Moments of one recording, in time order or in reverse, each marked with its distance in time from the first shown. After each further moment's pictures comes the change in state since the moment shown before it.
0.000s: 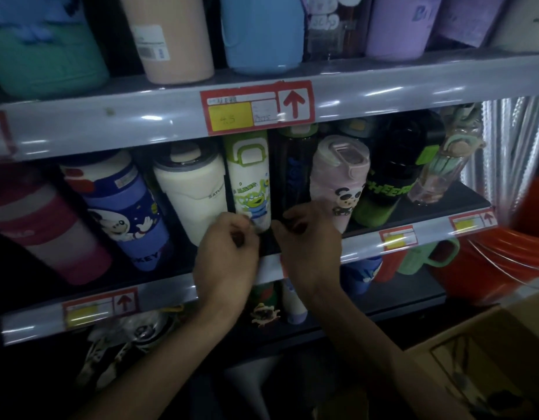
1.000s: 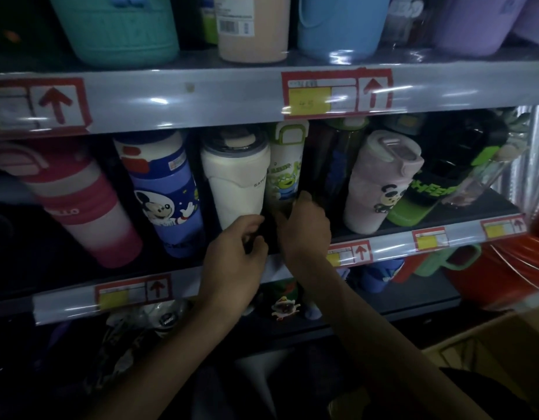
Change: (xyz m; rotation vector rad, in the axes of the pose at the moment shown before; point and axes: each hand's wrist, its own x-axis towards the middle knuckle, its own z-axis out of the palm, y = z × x) left_hand 0.009 -0.041 -0.045 -0.074 -0.195 0.047; right_hand 0.015 -0.016 0.079 -0.419 -0.132 0.019
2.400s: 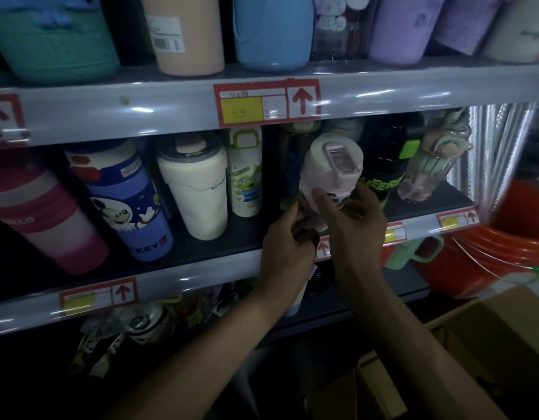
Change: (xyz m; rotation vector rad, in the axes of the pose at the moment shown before) left_hand -0.012 0.063 0.107 -0.385 -0.166 0.059; right_hand -0.015 0.071 -0.097 0.780 0.328 0.024
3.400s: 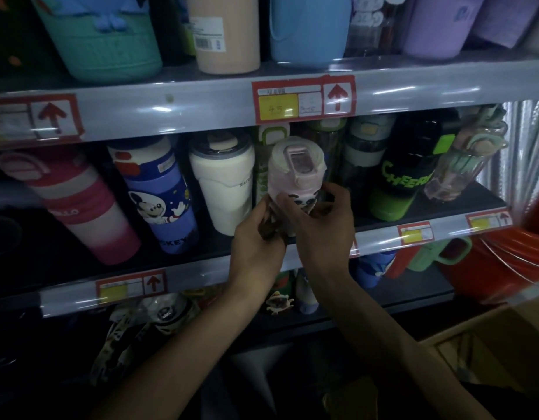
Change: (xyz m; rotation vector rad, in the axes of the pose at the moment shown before) left_hand -0.010 0.015 -0.069 0.029 0.121 -0.044; right_hand -0.038 -0.001 0.065 -0.067 -0.077 0.082
